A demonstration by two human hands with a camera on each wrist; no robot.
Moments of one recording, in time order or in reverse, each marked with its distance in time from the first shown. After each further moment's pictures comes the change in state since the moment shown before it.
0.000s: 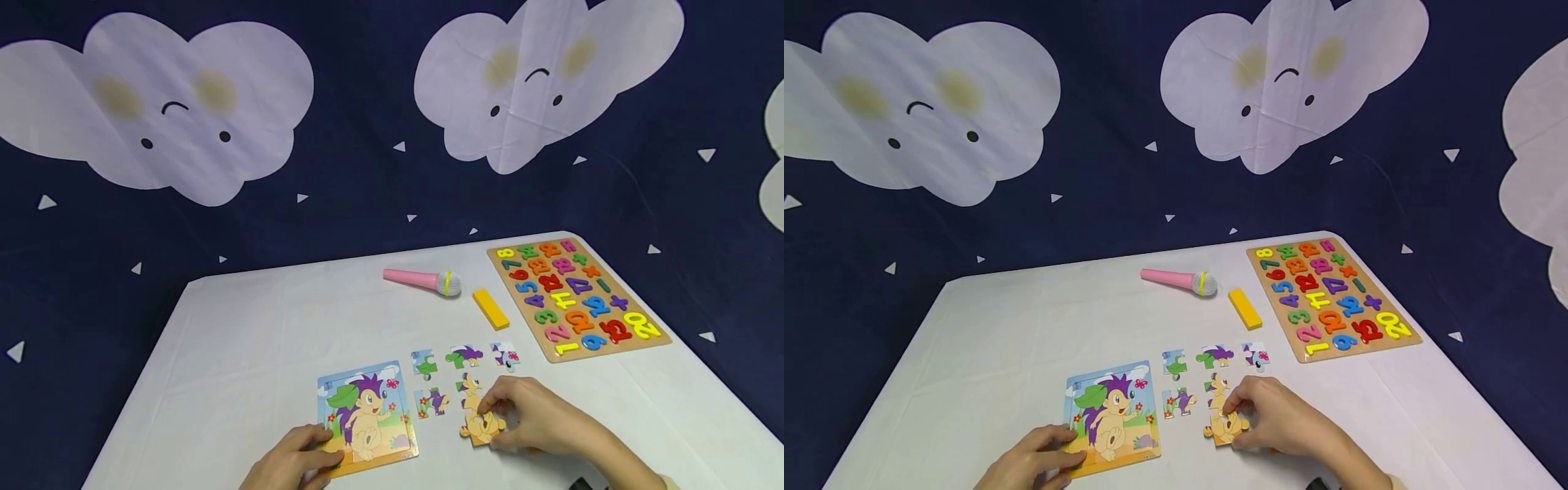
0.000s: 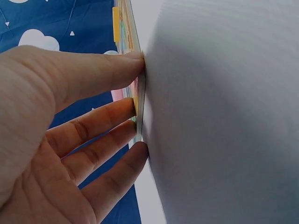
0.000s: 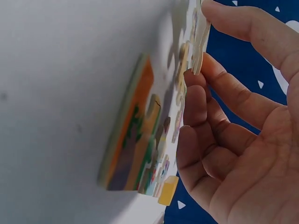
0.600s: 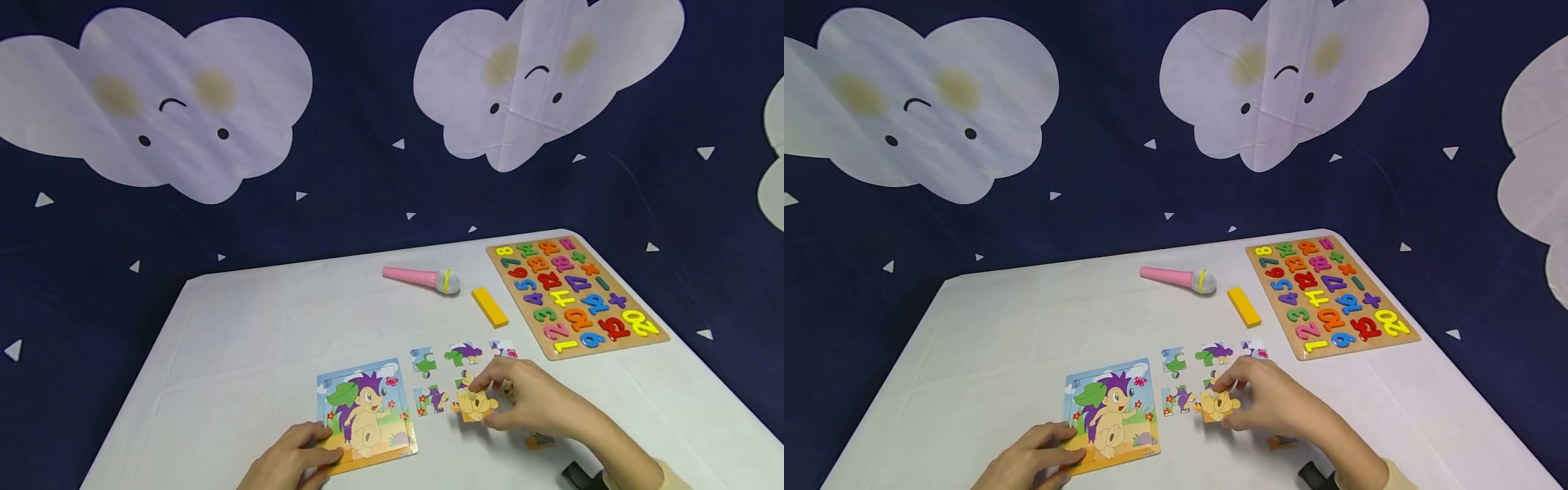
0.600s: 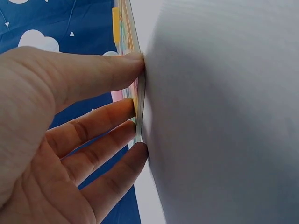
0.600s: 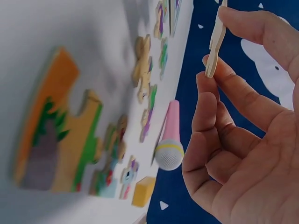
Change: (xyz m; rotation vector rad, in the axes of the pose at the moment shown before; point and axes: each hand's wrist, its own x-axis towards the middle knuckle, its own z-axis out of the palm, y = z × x) left_hand 0.002 0.001 -0.002 0.020 -0.024 0.018; right_hand 0.008 -0.022 -0.013 -0.030 0.077 -0.062
